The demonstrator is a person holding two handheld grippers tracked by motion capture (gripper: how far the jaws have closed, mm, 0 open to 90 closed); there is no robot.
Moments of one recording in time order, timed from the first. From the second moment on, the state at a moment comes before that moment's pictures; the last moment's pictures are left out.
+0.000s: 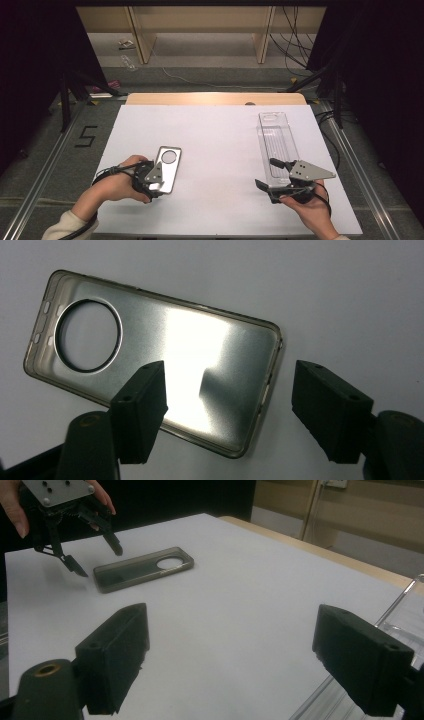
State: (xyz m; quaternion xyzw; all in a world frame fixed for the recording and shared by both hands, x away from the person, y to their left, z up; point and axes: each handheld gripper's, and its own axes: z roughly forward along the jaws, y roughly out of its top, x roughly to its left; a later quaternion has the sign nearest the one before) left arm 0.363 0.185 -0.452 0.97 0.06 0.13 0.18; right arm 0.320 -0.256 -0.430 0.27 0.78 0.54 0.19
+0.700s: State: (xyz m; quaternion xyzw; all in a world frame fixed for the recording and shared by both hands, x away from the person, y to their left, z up) left arm 0.363 0.182 -0.460 0.99 0.00 0.11 0.13; right arm 0.320 -0.255 -0.430 0.27 0.77 0.54 0.19
